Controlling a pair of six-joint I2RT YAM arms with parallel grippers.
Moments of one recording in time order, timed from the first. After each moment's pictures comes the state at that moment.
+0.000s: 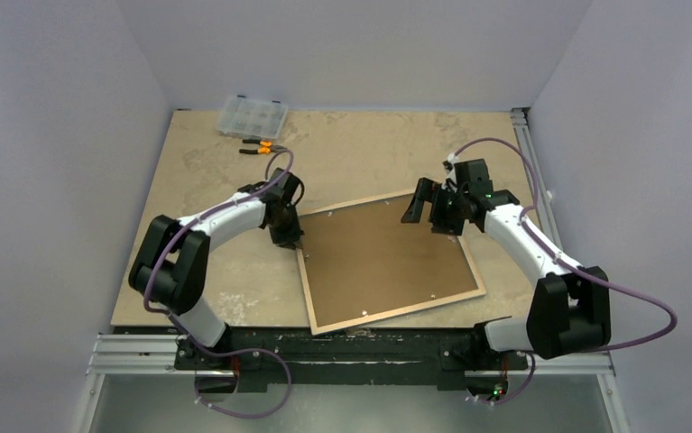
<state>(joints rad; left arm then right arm) -0.44 1.68 1.05 -0.63 0.04 -0.66 0.19 1.36 0.95 -0.55 -0.31 0.48</state>
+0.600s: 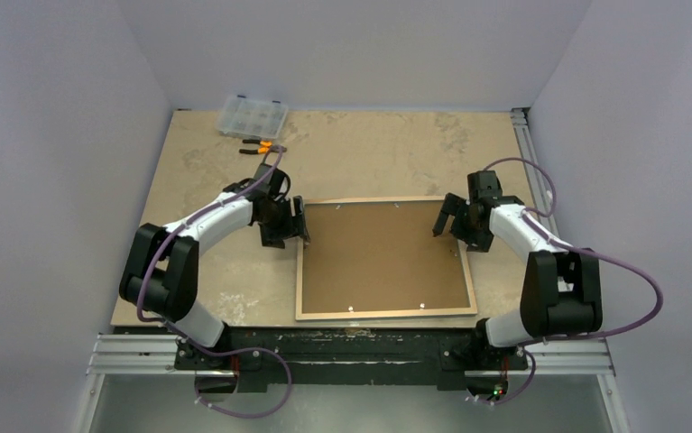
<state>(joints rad) -0.36 1.60 1.04 -0.62 0.19 -0.54 0.06 1.43 0.86 -0.58 -0.01 0.48</state>
